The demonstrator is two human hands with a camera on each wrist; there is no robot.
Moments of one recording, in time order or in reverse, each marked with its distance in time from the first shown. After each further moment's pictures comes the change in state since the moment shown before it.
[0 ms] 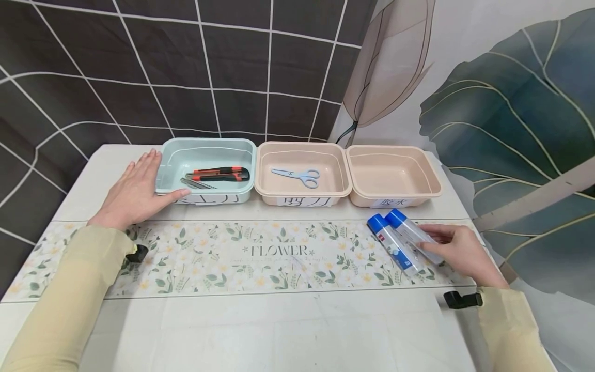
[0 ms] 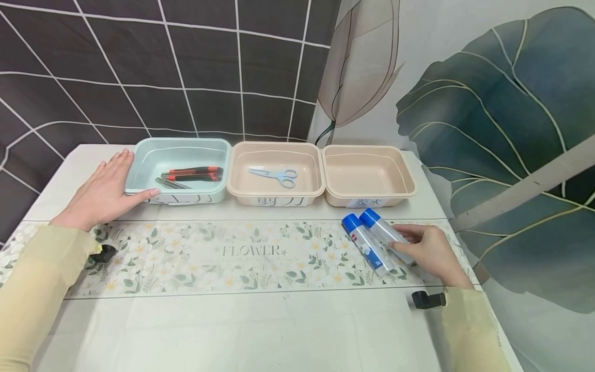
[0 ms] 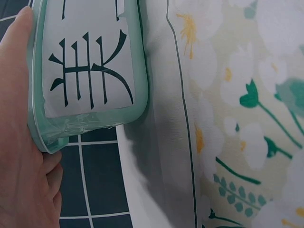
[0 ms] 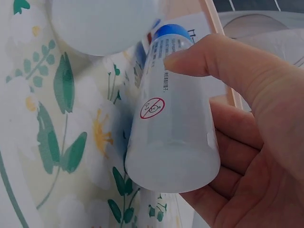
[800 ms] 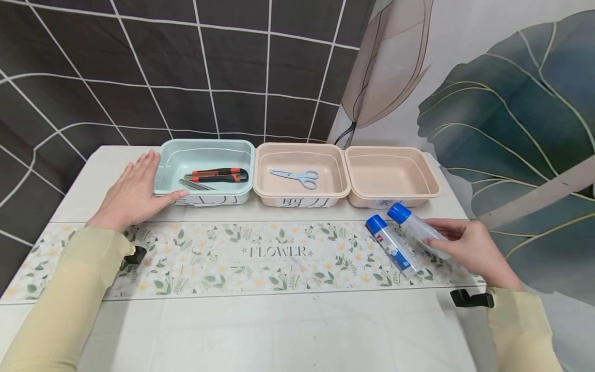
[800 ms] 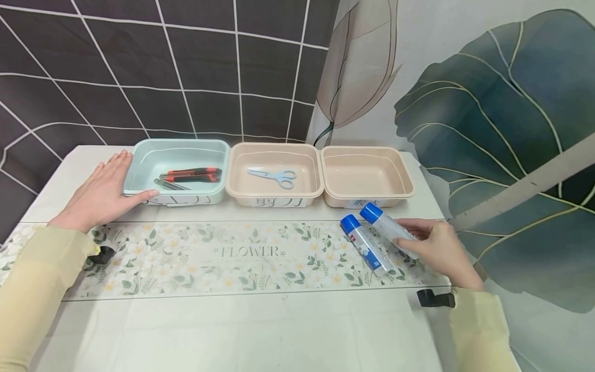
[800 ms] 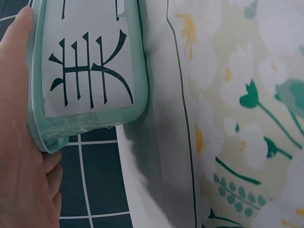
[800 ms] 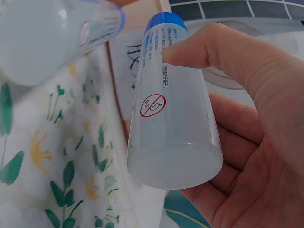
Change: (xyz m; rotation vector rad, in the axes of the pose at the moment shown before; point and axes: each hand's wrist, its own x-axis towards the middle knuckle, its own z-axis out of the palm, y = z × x) left_hand 0.000 0.001 0.000 0.002 0.006 0.004; right_hand -0.009 -0.020 -0.025 0.015 0.042 -0.034
